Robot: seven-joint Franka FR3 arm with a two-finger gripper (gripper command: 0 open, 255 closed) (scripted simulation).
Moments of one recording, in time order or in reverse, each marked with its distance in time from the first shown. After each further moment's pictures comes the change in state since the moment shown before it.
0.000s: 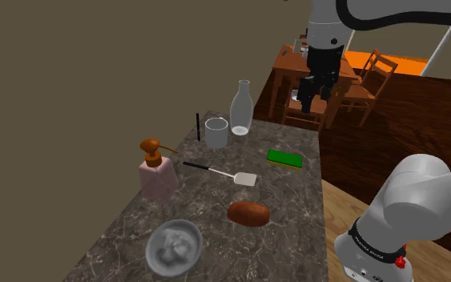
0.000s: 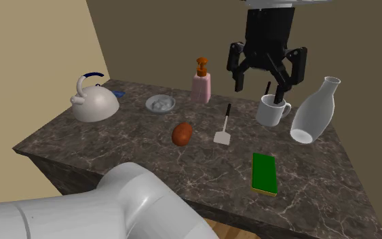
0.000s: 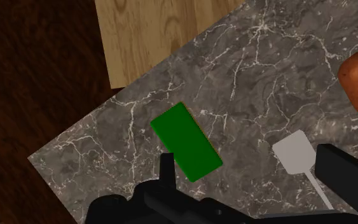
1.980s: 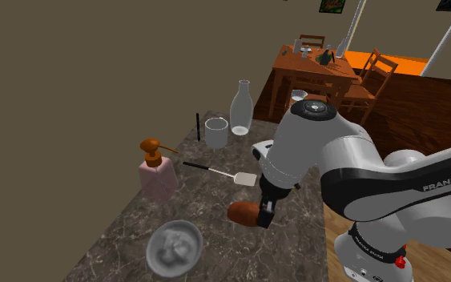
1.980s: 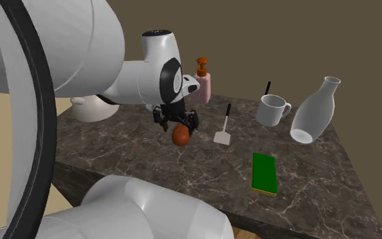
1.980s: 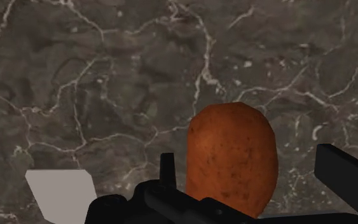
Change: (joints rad) arm 0.392 0.078 0.326 -0.577 0.278 0.882 -0.026
